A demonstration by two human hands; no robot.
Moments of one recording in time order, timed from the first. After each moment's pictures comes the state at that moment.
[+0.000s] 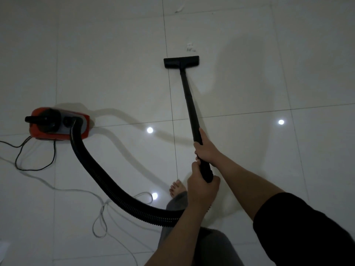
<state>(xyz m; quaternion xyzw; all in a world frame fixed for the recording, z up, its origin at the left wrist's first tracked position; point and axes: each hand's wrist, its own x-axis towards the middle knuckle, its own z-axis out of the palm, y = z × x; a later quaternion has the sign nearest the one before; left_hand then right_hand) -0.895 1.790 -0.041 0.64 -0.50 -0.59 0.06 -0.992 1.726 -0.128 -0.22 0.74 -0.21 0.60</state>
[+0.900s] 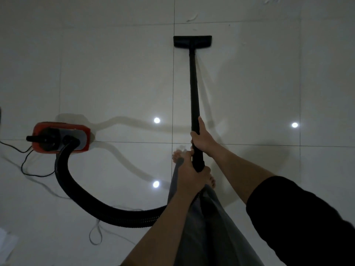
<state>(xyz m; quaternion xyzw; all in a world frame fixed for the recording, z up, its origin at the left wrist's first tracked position) -1.020 1.567 -0.058 0.66 -0.47 -0.58 0.07 -1.120 1.500 -0.137 -0.24 0.70 -0.19 0.64</state>
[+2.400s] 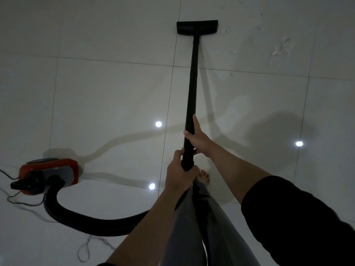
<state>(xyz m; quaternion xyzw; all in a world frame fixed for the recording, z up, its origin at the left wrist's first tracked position) -1.173 1.256 -0.097 0.70 -0.44 -0.56 0.06 -1.290 1.182 -0.148 -0.24 0.62 -0.16 0.73</state>
